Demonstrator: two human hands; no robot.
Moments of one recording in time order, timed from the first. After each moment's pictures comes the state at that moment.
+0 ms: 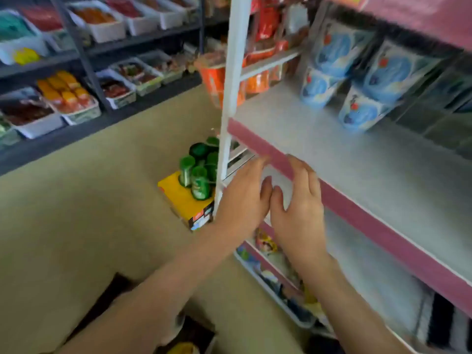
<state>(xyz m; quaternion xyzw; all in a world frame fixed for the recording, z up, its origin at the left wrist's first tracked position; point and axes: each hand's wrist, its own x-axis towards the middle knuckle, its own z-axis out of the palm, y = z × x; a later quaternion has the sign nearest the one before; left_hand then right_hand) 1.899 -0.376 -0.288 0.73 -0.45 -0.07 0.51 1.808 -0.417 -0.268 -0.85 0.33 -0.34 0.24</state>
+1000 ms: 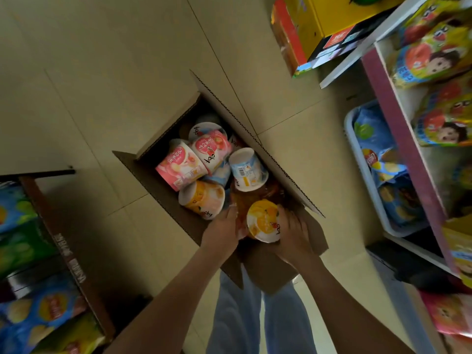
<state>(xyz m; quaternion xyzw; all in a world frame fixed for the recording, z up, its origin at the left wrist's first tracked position) 1.813 -0.043 -0.680 0.85 -0.12 -0.51 0.11 1.710 -0.196 -0.706 -0.86 0.23 0.38 0.26</state>
